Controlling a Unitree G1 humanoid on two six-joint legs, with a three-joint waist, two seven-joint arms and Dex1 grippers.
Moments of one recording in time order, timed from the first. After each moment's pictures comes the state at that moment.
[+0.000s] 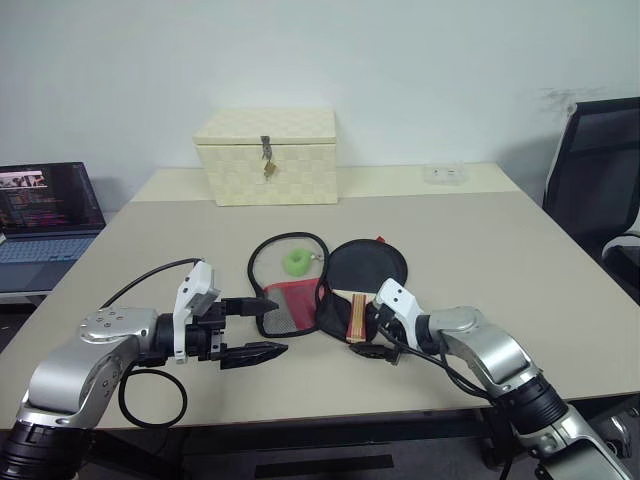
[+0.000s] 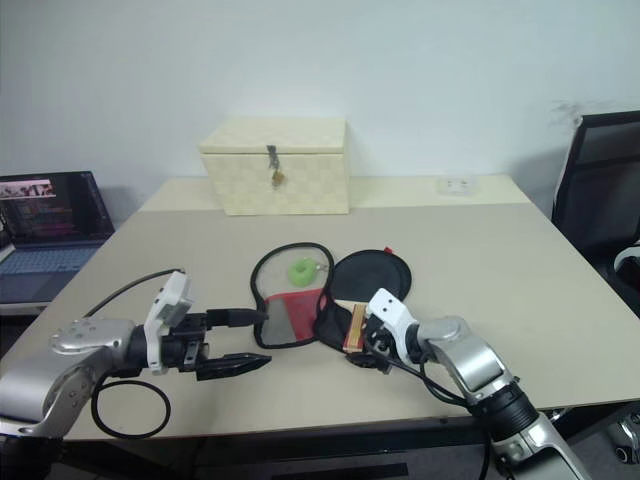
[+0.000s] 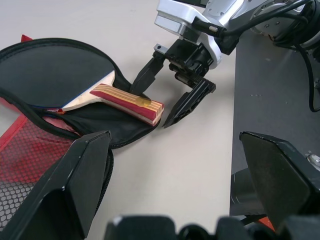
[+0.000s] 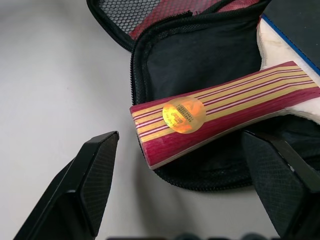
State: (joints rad) left arm -0.29 0.87 0.14 -0.20 -0.64 0.56 -1.21; right arm -0.61 -0.43 0.34 -0.05 0.19 0.76 0.83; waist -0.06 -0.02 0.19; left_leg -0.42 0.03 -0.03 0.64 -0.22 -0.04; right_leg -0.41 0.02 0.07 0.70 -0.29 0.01
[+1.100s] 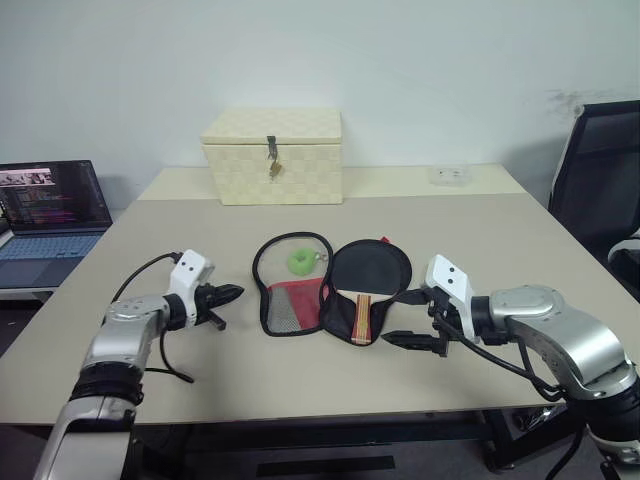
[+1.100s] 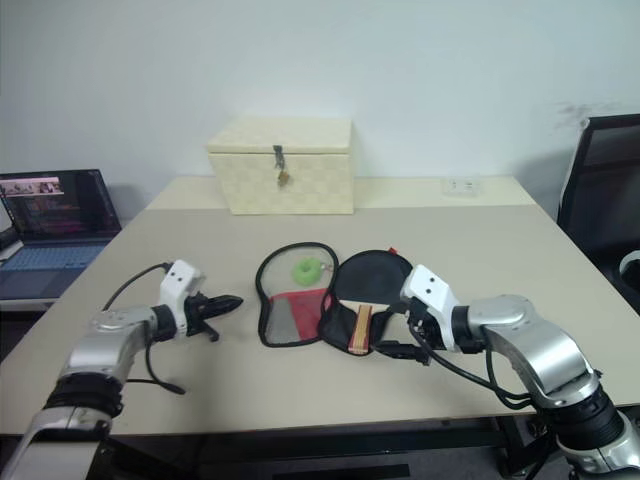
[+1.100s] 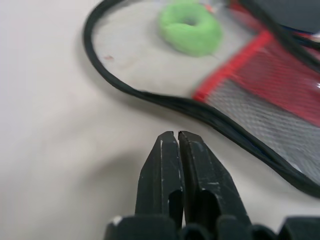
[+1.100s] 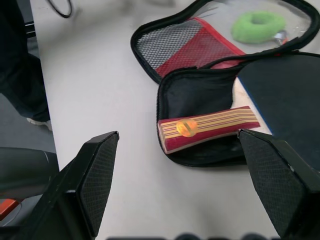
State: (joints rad) left arm -0.73 0.67 0.04 0.77 -0.17 0.17 -0.90; right arm -0.57 -0.70 0.18 -0.39 0.39 0.89 0.91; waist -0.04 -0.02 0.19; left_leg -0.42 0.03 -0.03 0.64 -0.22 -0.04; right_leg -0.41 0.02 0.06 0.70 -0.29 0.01
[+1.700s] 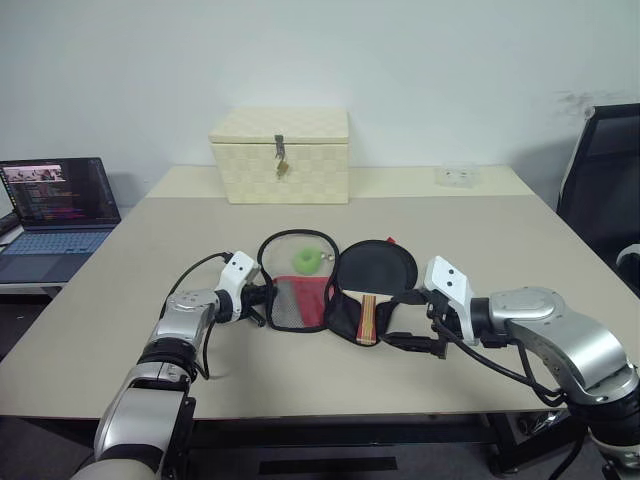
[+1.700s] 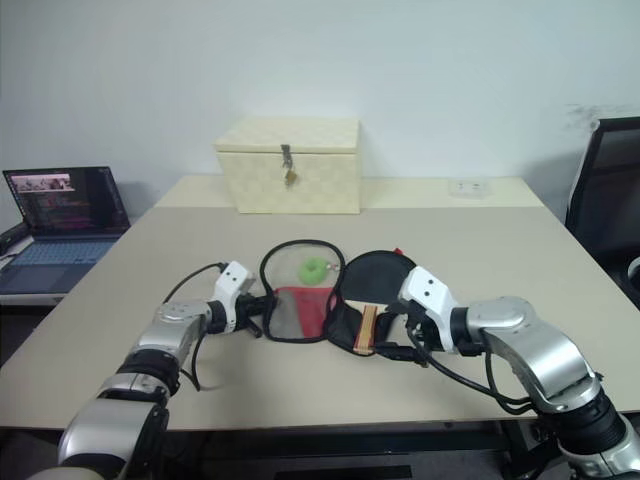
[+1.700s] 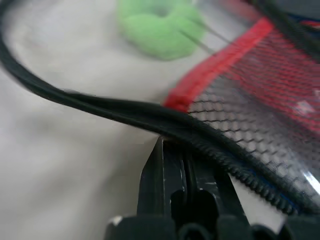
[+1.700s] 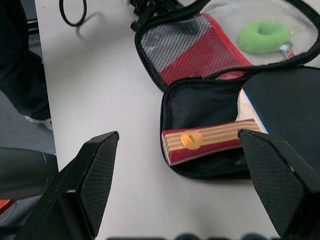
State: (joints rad) left arm -0.88 0.52 0.00 1.04 -0.06 0.02 -0.91; right arm -0.56 -0.69 0.16 -0.42 0.41 0.88 0.88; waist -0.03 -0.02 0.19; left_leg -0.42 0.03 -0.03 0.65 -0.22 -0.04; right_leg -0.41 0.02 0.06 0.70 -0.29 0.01
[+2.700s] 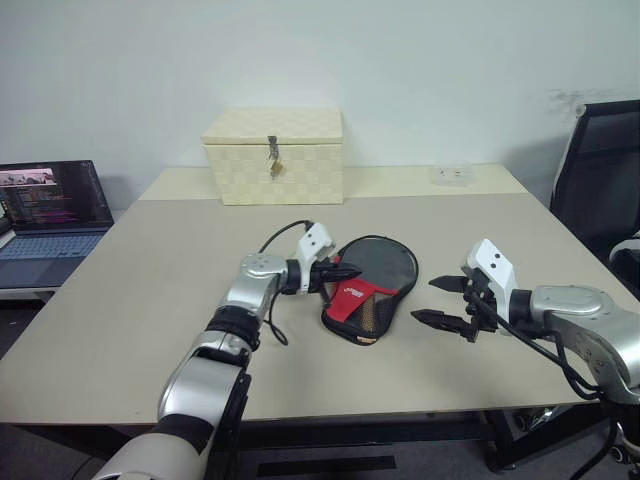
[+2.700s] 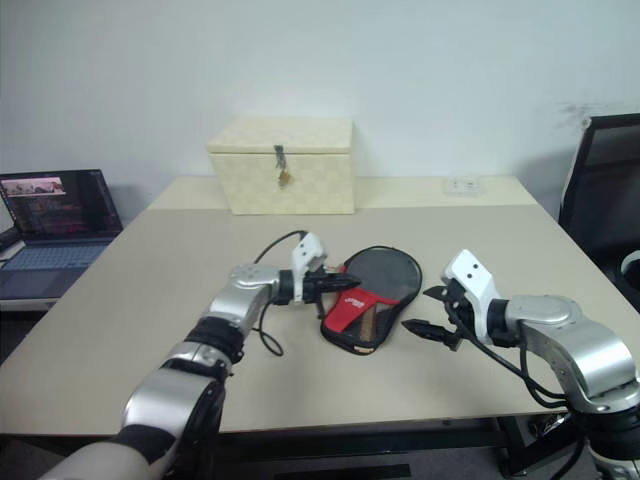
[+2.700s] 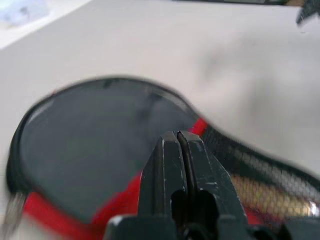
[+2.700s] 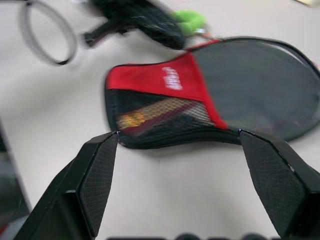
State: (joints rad) left arm -1.00 0.32 -0.06 0.91 -0.10 0.00 -1.18; right arm -0.51 -0.72 -0.03 -0.36 0.49 0.98 0.74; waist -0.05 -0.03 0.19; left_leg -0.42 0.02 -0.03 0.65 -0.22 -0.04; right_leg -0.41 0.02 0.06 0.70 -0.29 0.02
